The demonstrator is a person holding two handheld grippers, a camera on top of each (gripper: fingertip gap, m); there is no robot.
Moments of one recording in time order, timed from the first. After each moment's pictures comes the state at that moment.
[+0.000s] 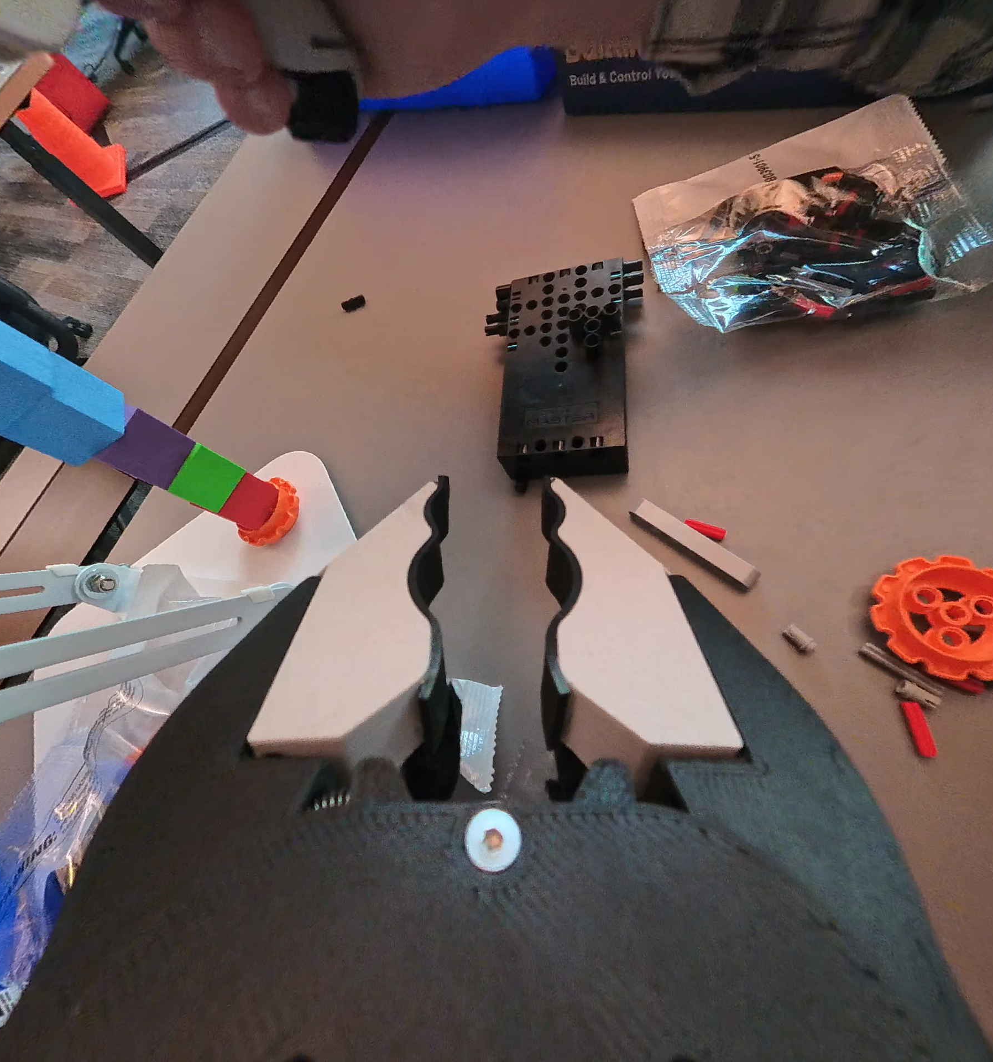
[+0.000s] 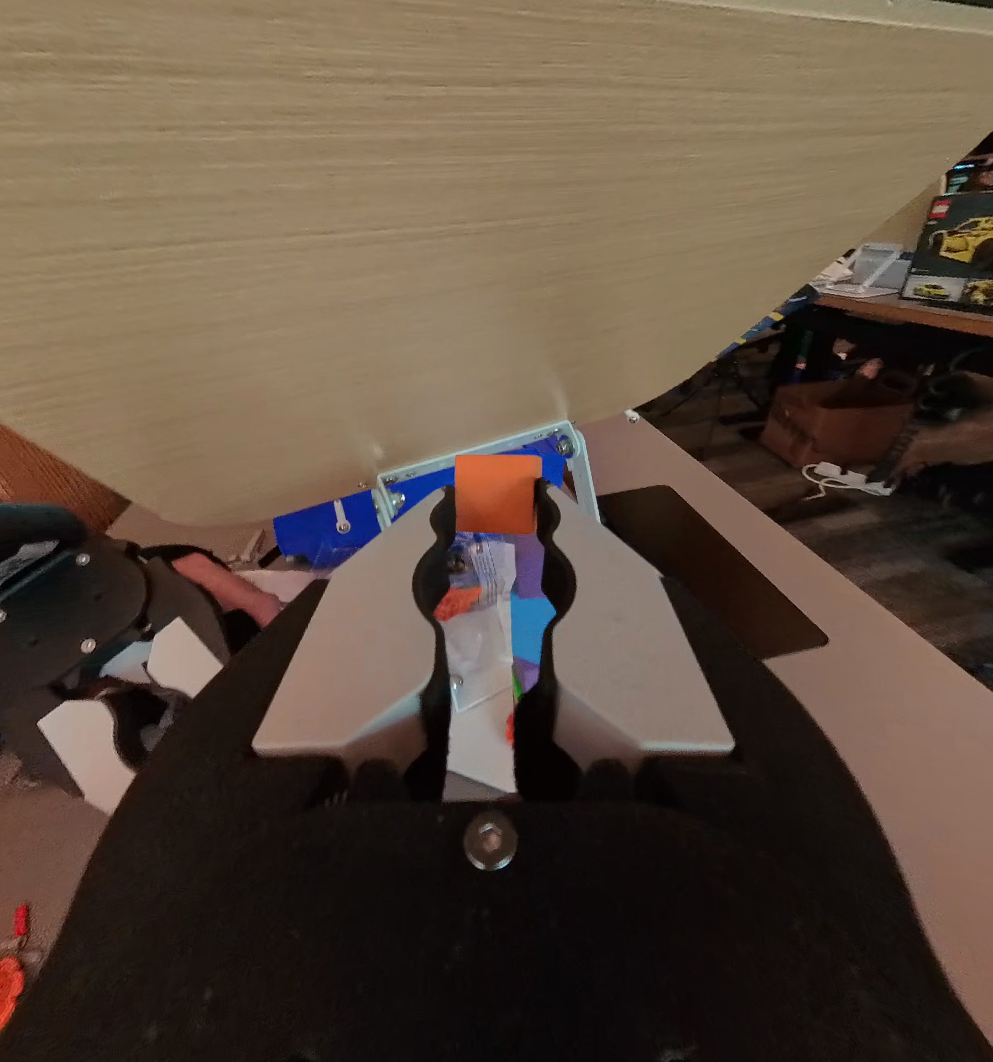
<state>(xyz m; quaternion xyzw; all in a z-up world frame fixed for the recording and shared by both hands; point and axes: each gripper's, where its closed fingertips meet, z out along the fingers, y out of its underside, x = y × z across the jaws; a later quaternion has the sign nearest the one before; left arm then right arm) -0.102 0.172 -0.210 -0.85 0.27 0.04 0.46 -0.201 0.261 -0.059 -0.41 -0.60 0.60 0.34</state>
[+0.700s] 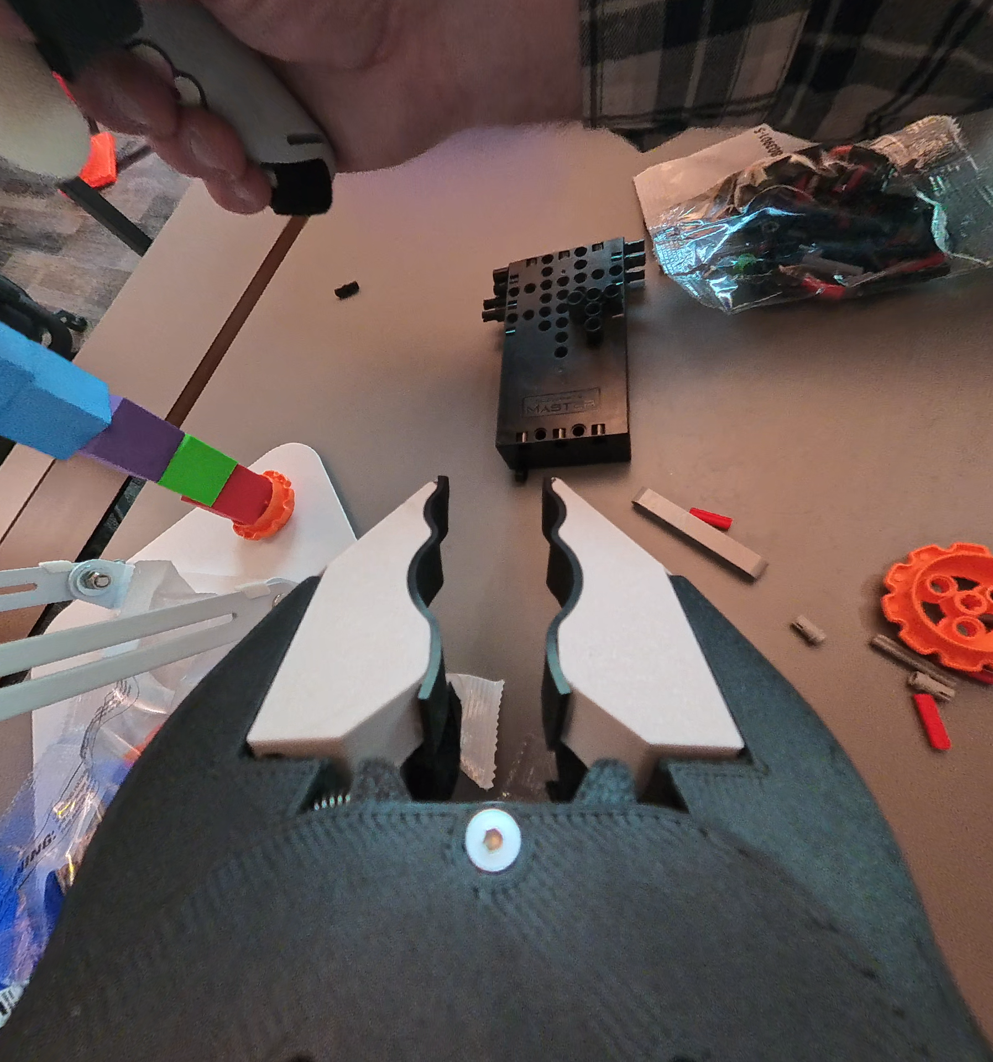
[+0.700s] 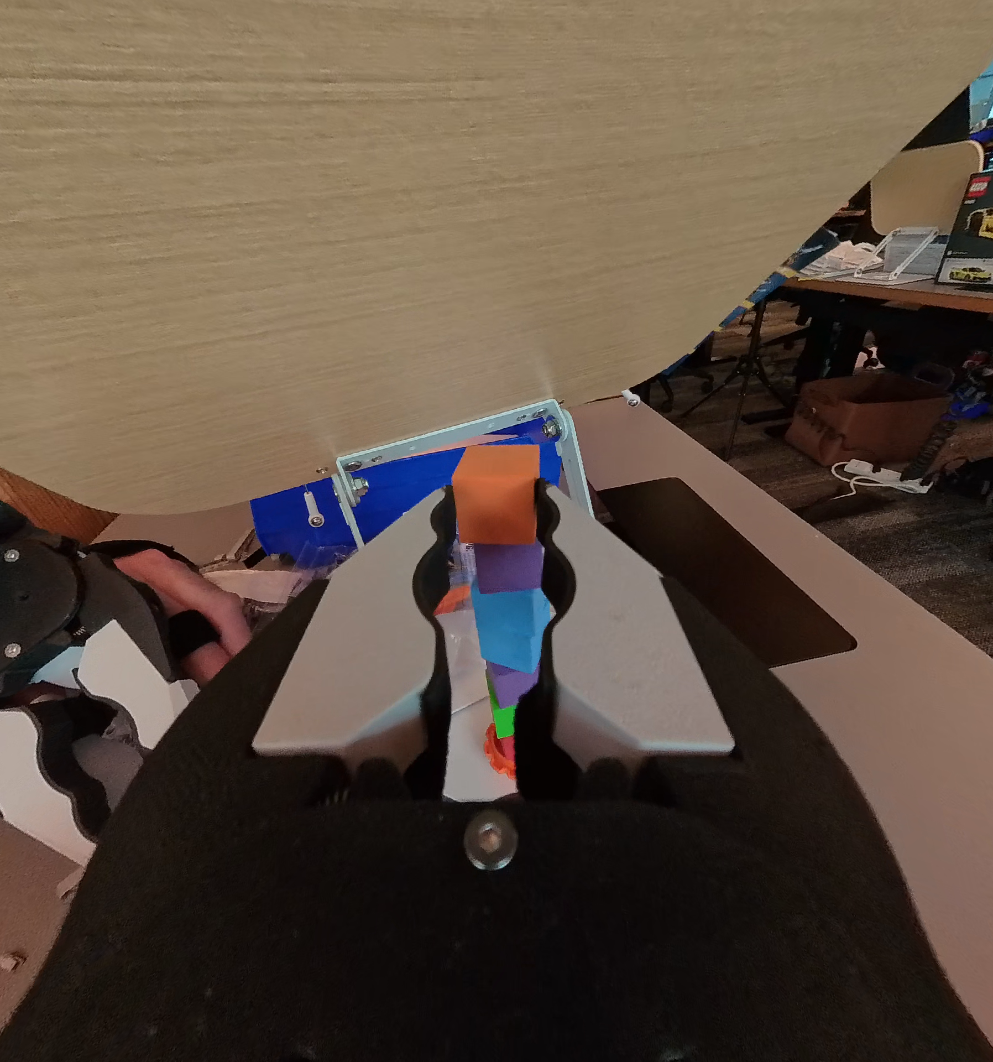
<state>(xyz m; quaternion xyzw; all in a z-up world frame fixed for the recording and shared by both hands) -0.103 0.172 -0.215 -0.85 0.27 0.04 0.45 -0.228 0.268 -0.082 -0.40 -0.59 0.62 0.32</state>
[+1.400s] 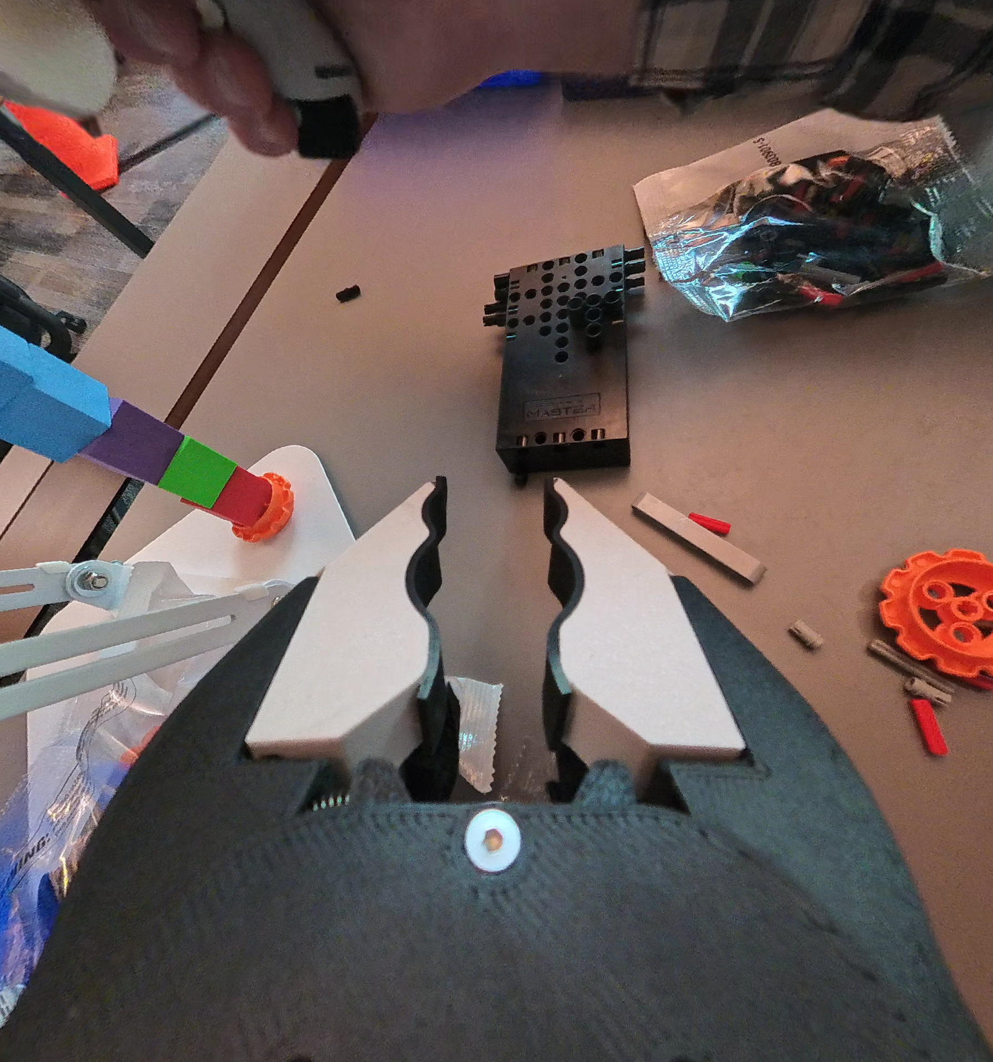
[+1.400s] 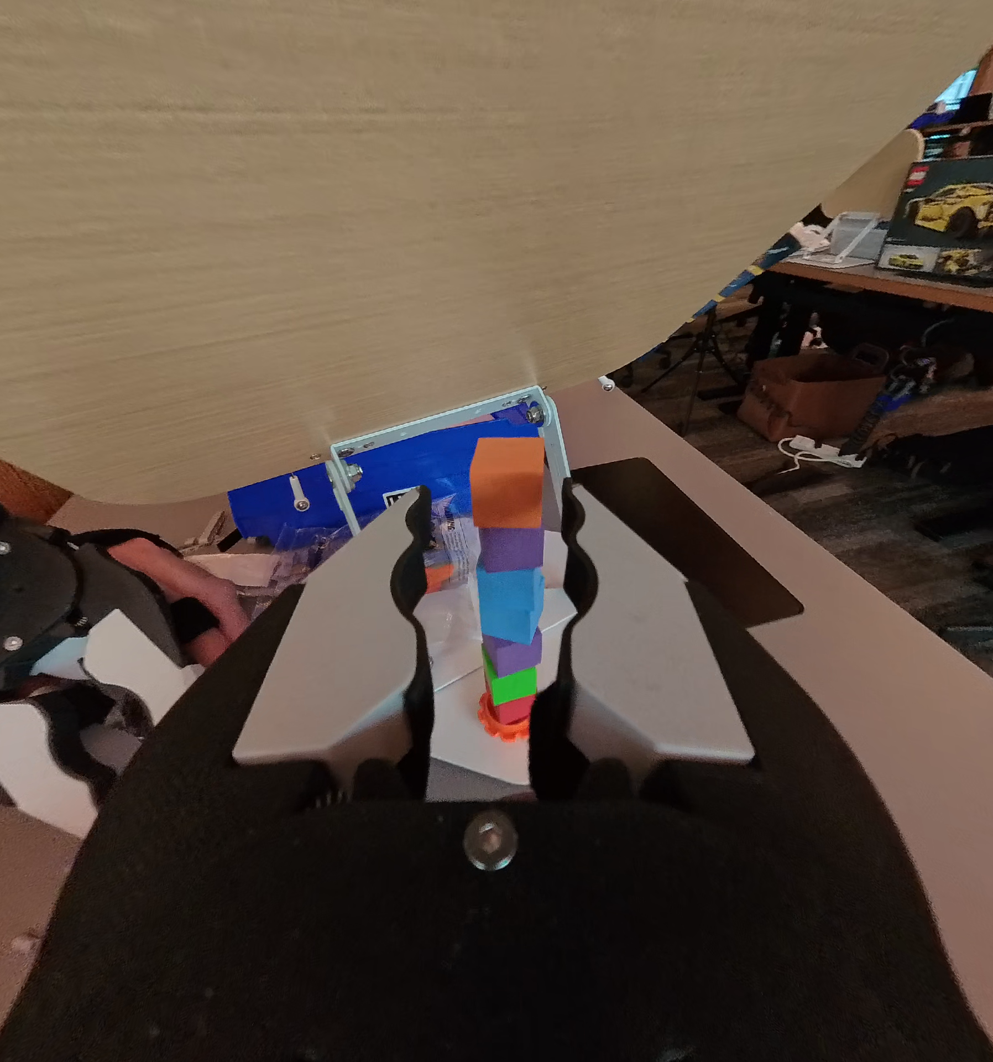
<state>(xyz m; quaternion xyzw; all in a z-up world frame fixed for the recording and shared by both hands) -0.103 0.172 -0.214 -0.85 0.27 0.04 0.45 -0.217 0.270 -0.078 -0.42 -0.60 0.58 0.35</state>
